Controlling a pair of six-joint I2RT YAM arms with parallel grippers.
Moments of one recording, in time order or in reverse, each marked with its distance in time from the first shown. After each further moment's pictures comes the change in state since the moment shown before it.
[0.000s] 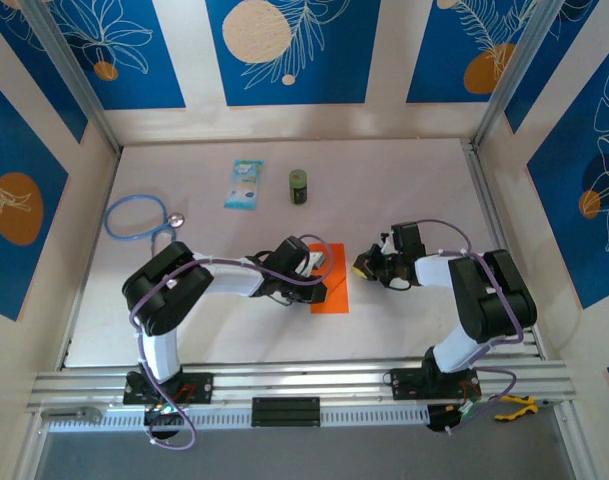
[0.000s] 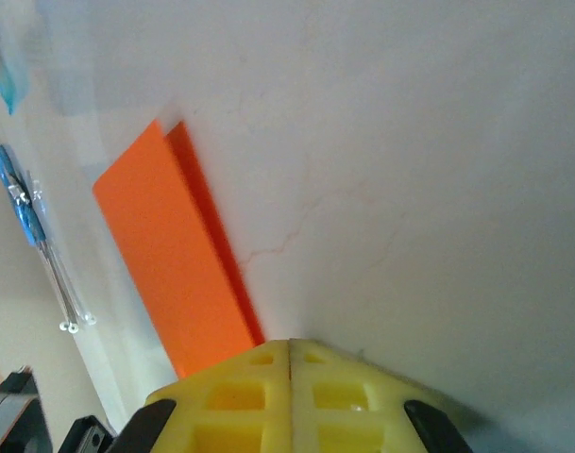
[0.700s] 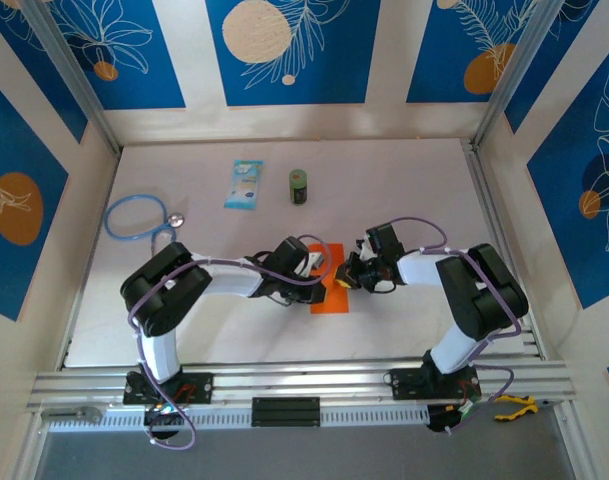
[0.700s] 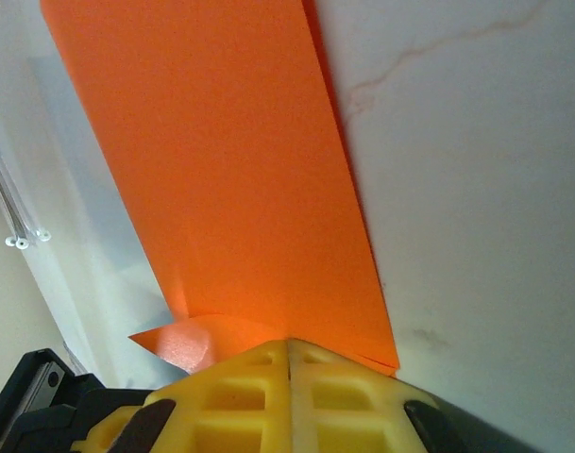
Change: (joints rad) left arm 0.000 -0.021 -0.005 -0.020 0.000 -0.031; right arm 0.154 0.061 0.066 -0.100 -0.001 -0.036
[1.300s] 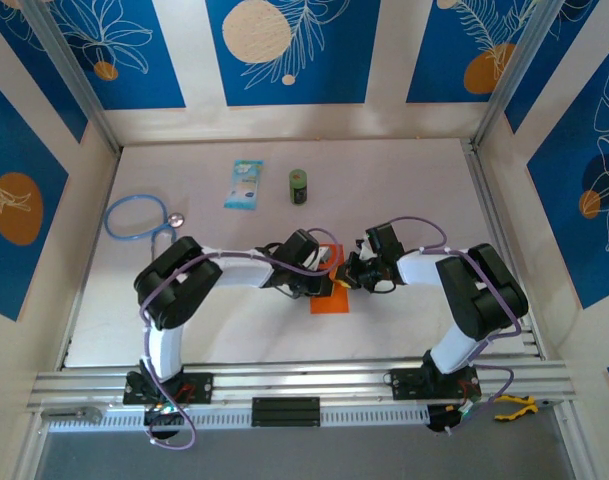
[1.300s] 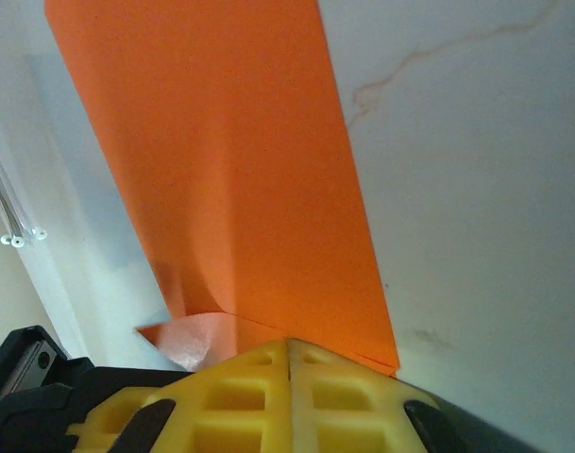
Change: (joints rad) left arm 0.000 0.094 0.145 -0.080 0.003 -0.003; right arm 0.004 0.000 0.004 -0.005 0.005 -0.008
